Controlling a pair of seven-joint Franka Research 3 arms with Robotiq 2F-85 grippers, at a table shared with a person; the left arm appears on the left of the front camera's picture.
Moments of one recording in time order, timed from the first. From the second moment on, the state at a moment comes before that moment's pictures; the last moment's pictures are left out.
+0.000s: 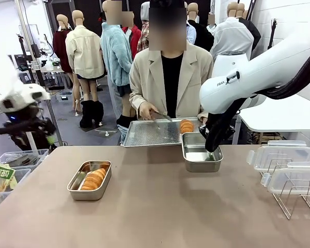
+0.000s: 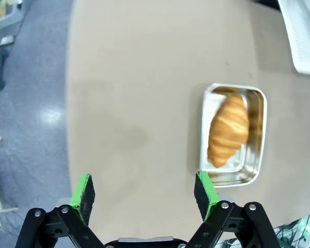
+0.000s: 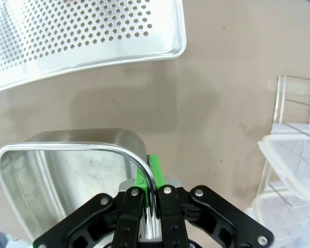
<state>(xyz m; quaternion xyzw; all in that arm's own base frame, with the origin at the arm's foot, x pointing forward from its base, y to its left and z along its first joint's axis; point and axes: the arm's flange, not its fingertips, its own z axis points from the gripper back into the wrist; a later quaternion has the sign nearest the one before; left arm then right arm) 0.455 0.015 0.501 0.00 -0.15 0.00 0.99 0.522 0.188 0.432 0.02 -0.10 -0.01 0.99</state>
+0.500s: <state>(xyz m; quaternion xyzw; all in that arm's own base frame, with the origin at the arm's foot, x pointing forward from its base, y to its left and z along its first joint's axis) 0.435 0.104 0.523 -0.02 -0.17 0.06 0.98 0.522 0.188 0.432 0.02 -0.10 -0.01 0.99</state>
